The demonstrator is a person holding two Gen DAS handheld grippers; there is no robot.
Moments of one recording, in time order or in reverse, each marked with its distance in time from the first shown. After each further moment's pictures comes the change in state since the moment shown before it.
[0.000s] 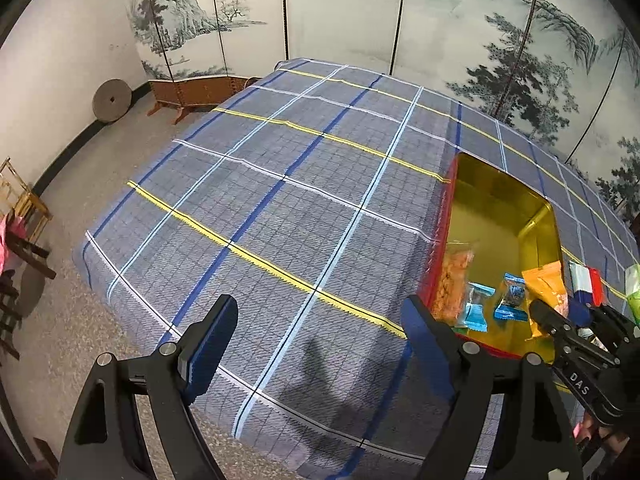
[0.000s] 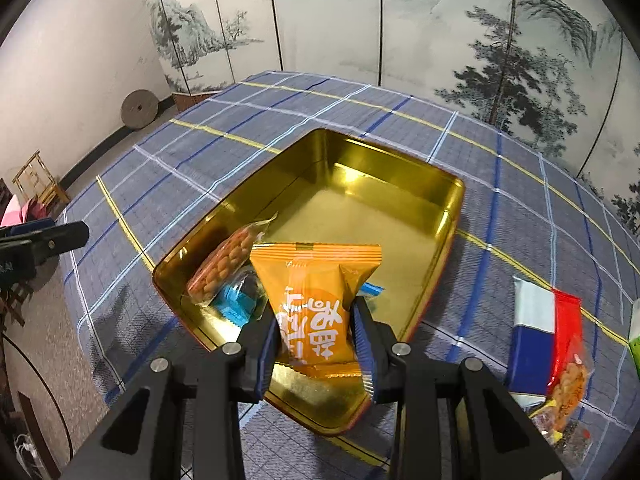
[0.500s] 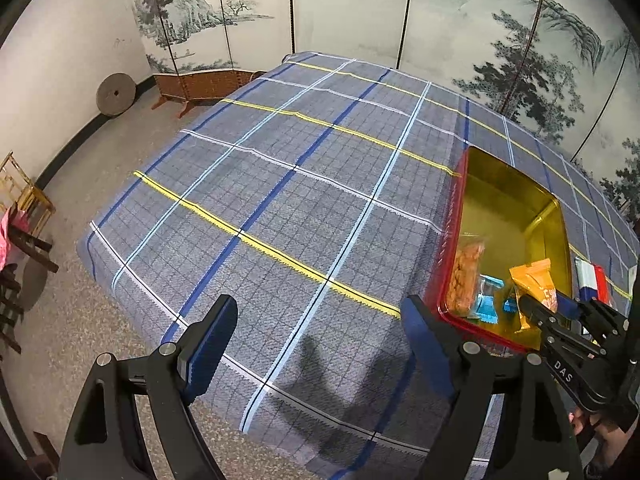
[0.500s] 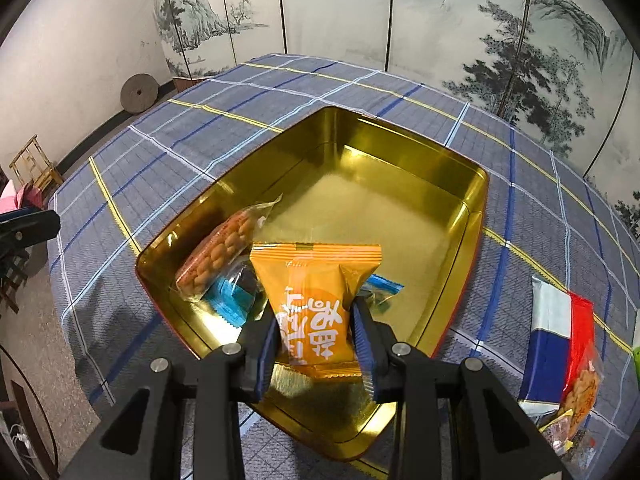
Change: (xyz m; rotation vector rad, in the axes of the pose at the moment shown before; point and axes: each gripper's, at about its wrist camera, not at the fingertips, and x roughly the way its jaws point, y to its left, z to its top) left arm 0.004 0.008 -0.006 -0.012 0.021 0.008; right arm 0.025 0.007 -0.002 -0.028 0.041 -0.019
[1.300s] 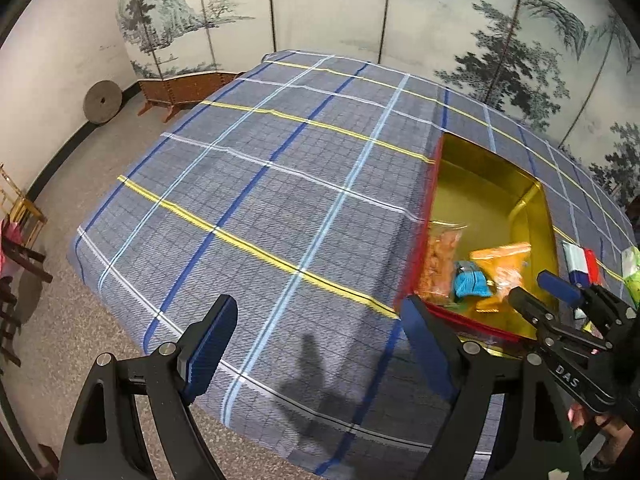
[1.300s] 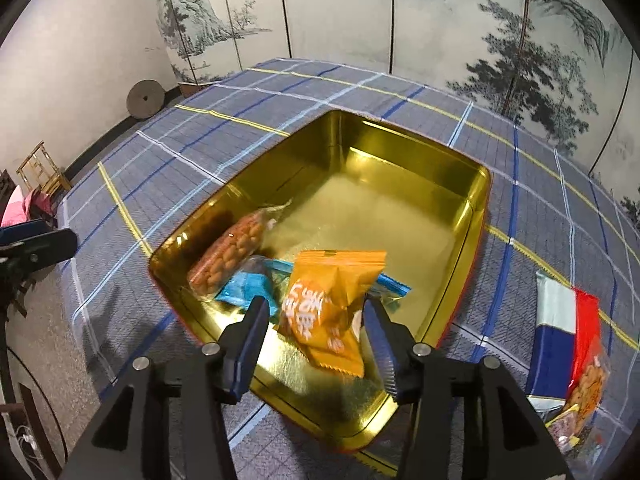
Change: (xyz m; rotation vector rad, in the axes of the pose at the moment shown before) left arm -0.004 -0.023 -0.006 0.051 0.003 -0.034; right arm -0.015 -0.002 -0.004 0.002 -0.030 0.045
